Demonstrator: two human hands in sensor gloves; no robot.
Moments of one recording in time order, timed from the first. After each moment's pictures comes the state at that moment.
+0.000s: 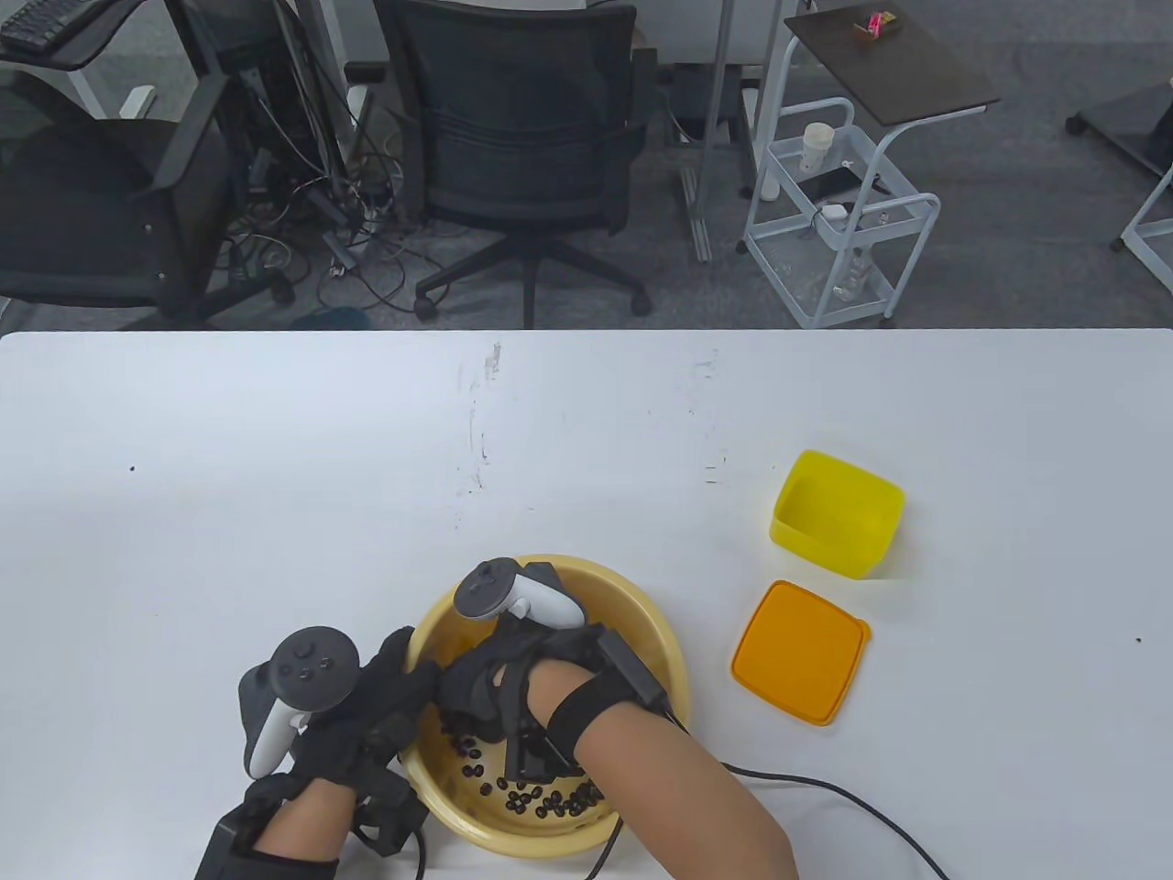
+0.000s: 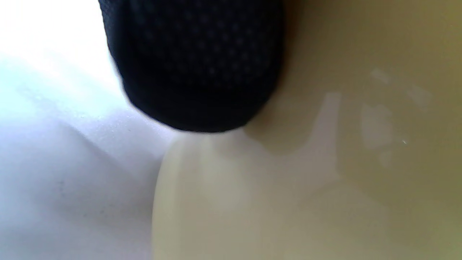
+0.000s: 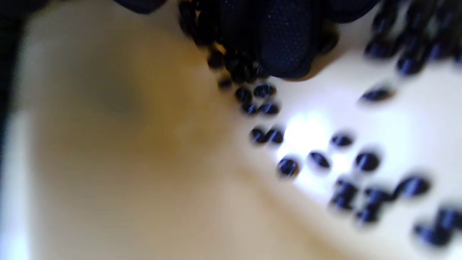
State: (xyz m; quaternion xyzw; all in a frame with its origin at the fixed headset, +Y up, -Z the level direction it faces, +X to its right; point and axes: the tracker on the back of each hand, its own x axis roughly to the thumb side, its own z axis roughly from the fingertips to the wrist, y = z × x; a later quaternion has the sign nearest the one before) left_hand -0.256 -0.747 -0.231 -0.13 -0.03 0.41 0.90; right_hand -0.088 -0.760 -0.300 0.18 0.49 0.82 0.24
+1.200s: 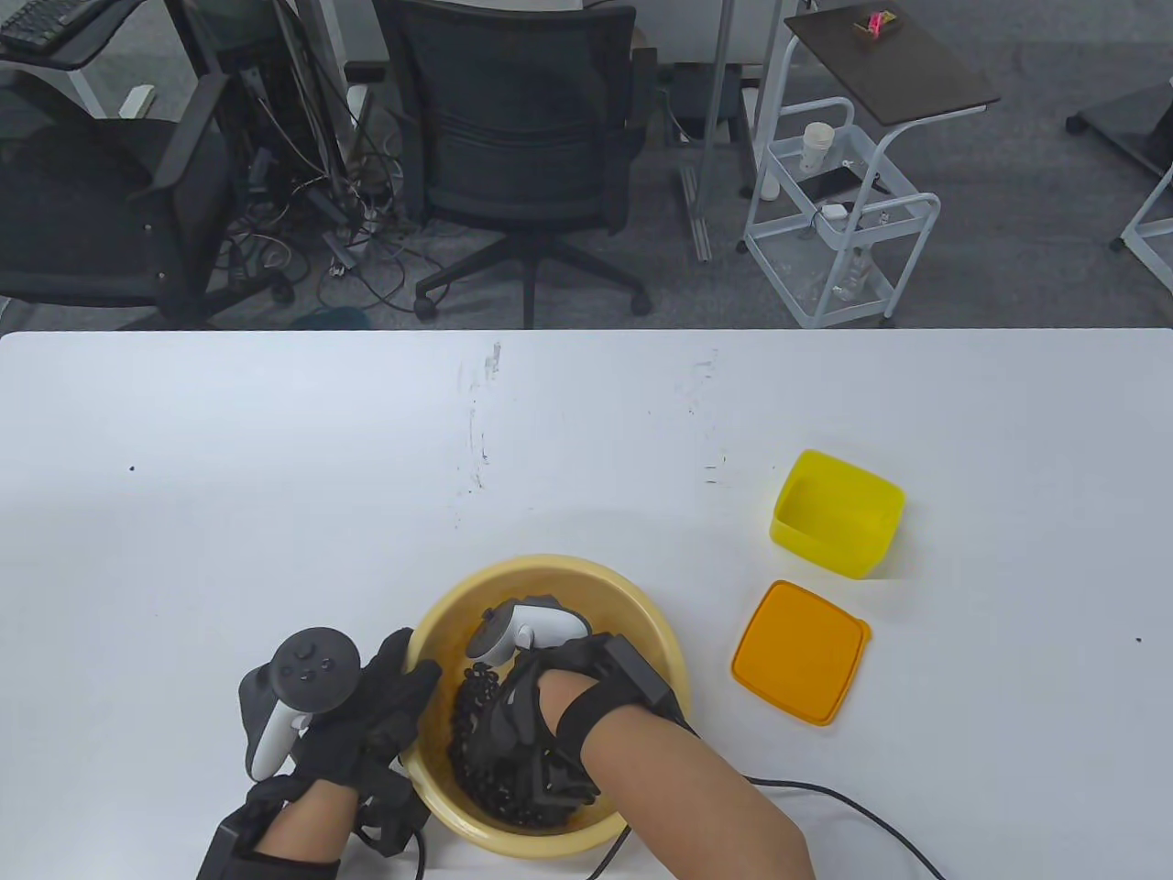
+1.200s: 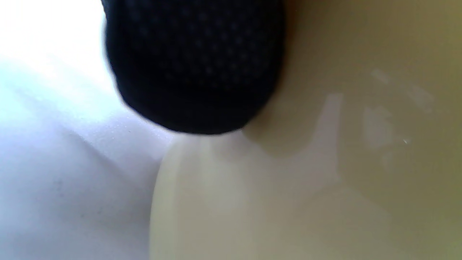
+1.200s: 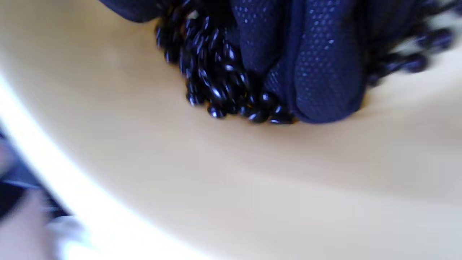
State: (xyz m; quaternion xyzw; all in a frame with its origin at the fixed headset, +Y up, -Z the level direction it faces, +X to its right) left_hand -0.256 -0.746 -0.231 -0.13 -0.02 0.40 0.91; right_hand -0.080 -0.782 -0.266 0.13 0.68 0.69 0.22
